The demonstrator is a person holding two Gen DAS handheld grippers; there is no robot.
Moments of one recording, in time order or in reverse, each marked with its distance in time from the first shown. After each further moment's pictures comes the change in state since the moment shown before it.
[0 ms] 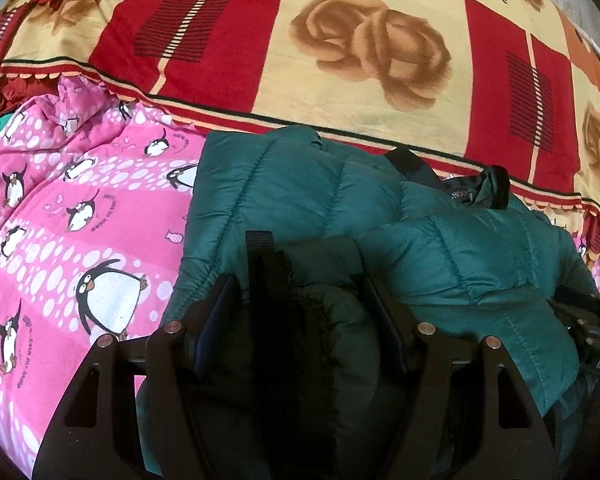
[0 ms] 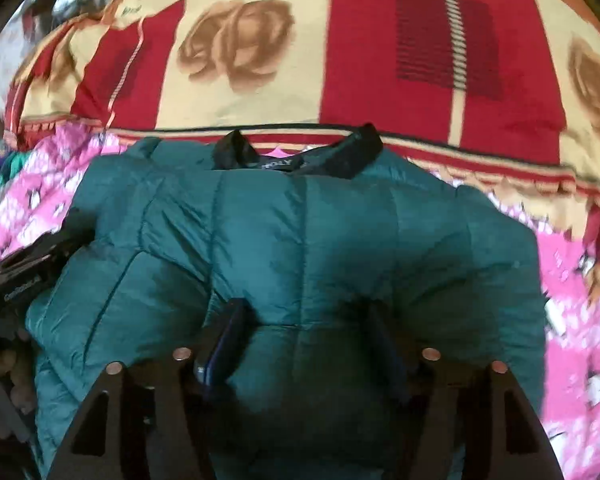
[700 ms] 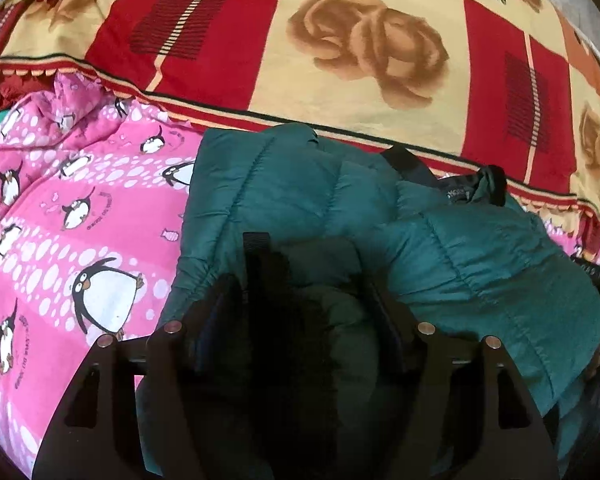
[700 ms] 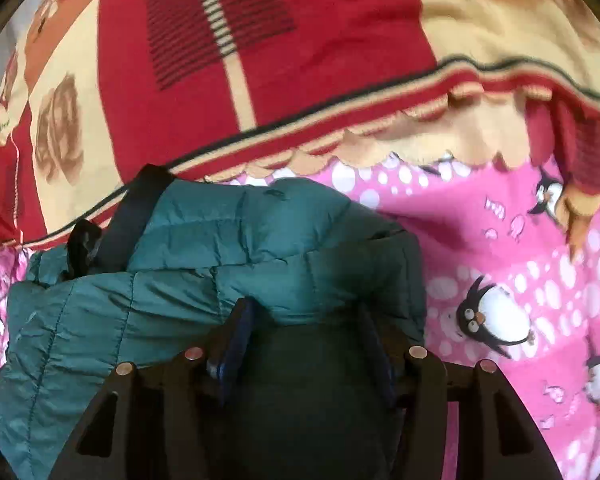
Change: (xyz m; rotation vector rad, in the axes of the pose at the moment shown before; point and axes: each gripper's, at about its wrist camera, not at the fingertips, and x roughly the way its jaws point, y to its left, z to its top) left arm 0.002 -0.001 0.000 -0.001 0.009 -0.011; right arm 0.028 -0.143 0.018 0.365 0.011 -0.079
